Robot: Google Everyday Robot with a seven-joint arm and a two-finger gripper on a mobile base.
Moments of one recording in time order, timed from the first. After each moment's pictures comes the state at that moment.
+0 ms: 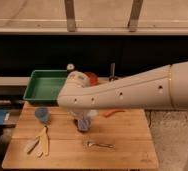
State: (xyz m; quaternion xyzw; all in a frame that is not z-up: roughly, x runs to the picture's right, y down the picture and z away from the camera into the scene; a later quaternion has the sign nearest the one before) arm -0.022 0.124 0.681 -0.18 0.14 0.51 0.83
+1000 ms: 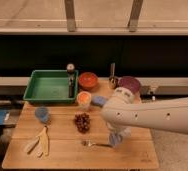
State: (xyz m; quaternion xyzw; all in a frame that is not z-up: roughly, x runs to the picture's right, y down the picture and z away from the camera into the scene) arm 0.128 0.197 0.692 -0.18 0.23 0.62 0.73
